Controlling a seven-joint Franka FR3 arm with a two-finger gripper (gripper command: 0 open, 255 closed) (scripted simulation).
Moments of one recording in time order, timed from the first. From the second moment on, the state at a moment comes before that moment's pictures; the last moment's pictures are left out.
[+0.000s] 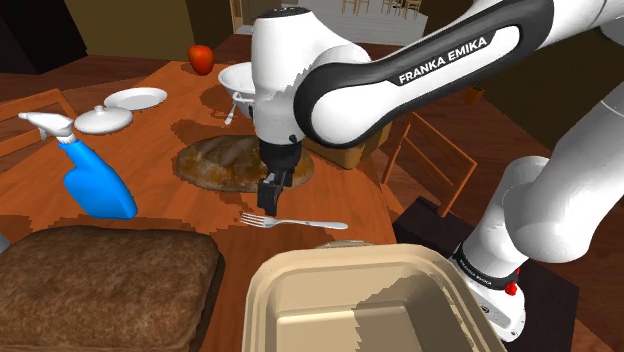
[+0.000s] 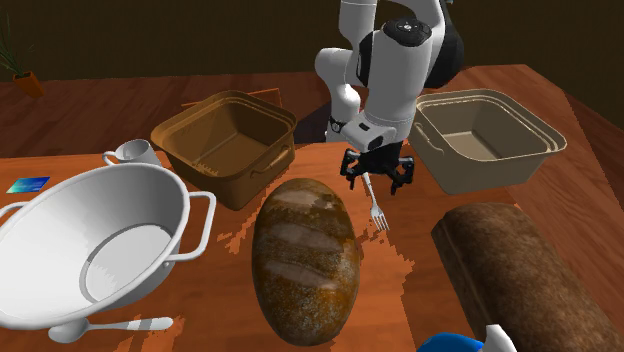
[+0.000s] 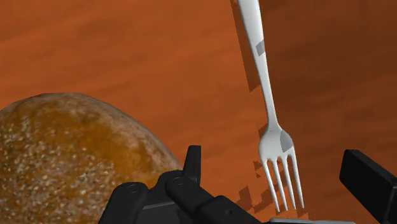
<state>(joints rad) 0.30 -0.14 0.40 -2.22 0.07 2.13 0.15</state>
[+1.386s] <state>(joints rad) 0.31 -0.04 0.43 -2.25 0.03 2.27 0.18</state>
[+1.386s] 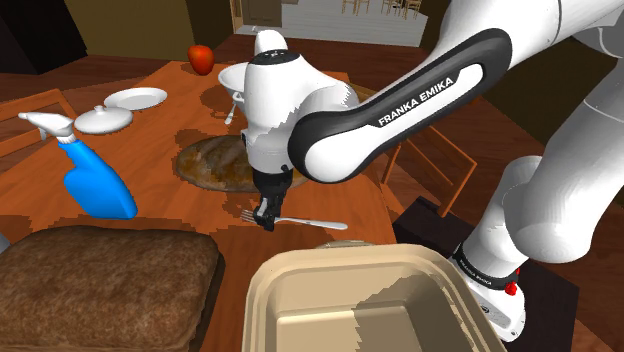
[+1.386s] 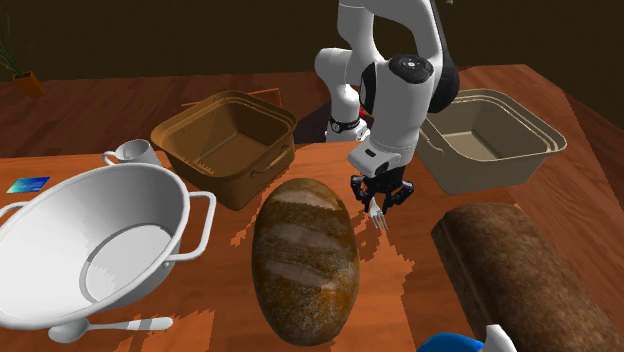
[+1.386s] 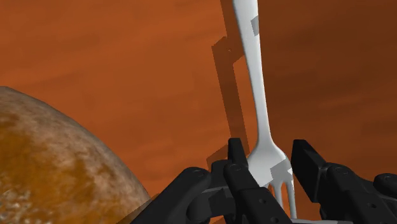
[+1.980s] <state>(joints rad) 0.31 -0.05 0.43 -2.24 0.04 2.24 0.18</state>
